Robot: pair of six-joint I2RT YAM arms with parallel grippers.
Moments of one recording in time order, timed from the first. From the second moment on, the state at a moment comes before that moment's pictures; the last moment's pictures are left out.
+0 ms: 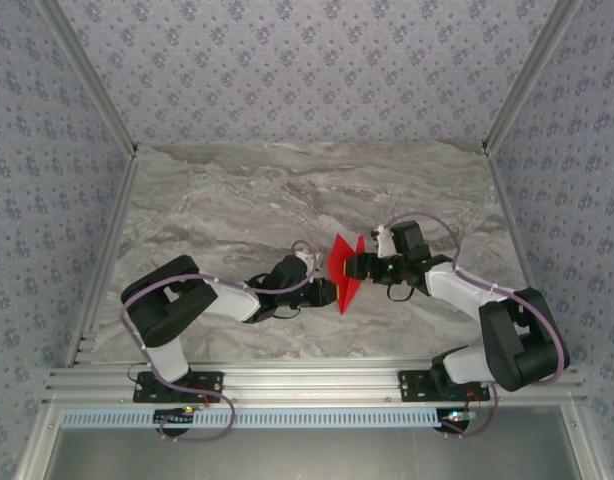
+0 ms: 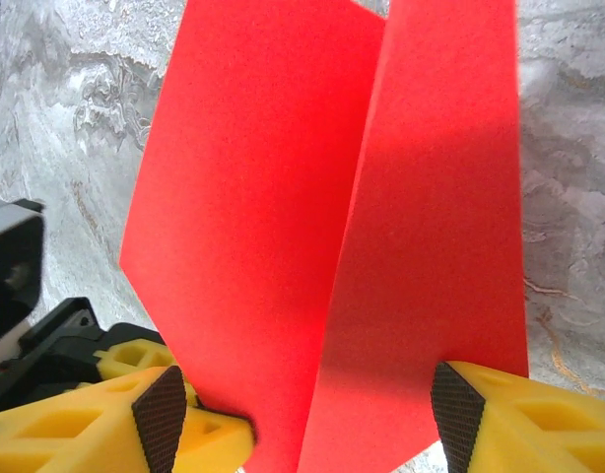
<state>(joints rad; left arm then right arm) -0.95 1.77 0.63 0.58 0.27 -0.93 0.36 1.36 0.60 -0.13 -0.54 0.45</state>
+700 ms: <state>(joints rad) -1.01 1.49 0.85 -0.03 -0.10 -0.69 0.31 1.13 0.60 -0.28 -0.45 0.43</state>
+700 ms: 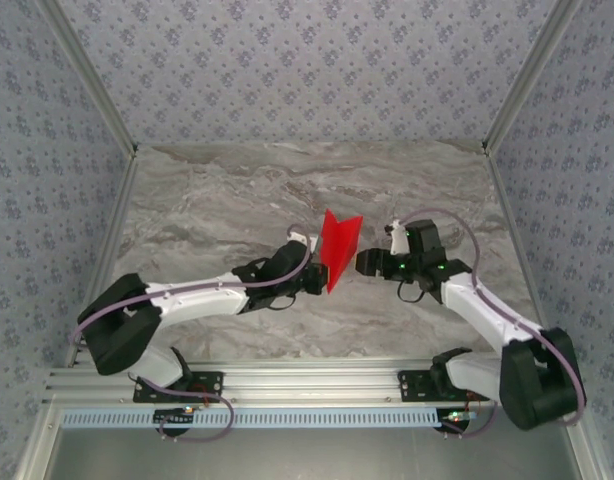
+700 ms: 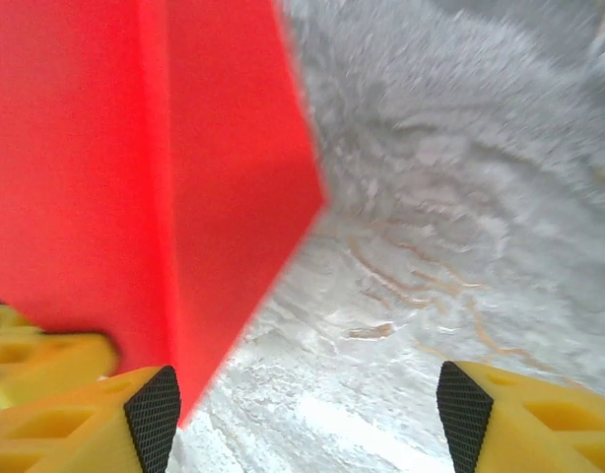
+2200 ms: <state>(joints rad) -1.22 2.19 1.57 -1.09 -0.62 -0.72 0.10 0.94 0.62 -0.65 -0.32 0.41</state>
